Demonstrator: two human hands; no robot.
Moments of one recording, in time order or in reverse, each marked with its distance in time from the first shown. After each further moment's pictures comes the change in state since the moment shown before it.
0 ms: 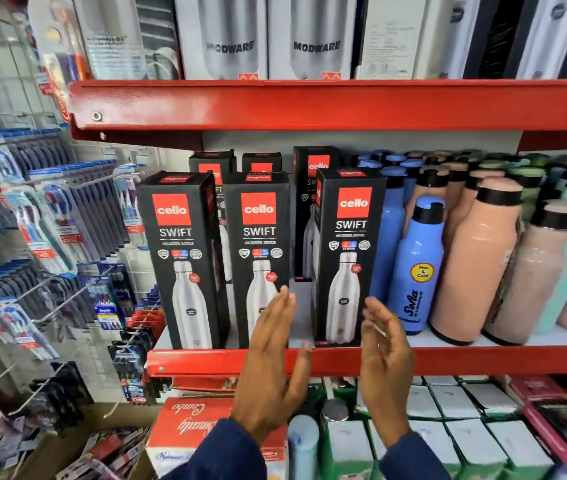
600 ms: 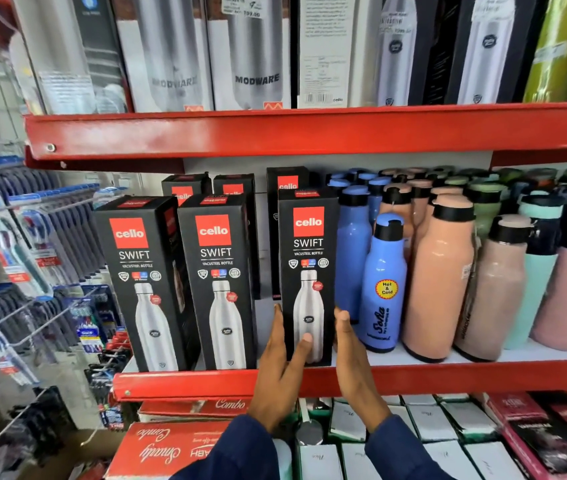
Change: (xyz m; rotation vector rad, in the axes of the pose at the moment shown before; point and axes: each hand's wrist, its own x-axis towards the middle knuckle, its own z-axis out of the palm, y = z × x) left_hand 0.032 0.013 0.075 -0.387 -0.092 -0.374; right_hand 0.047 0.006 -0.015 0.152 -0.441 0.239
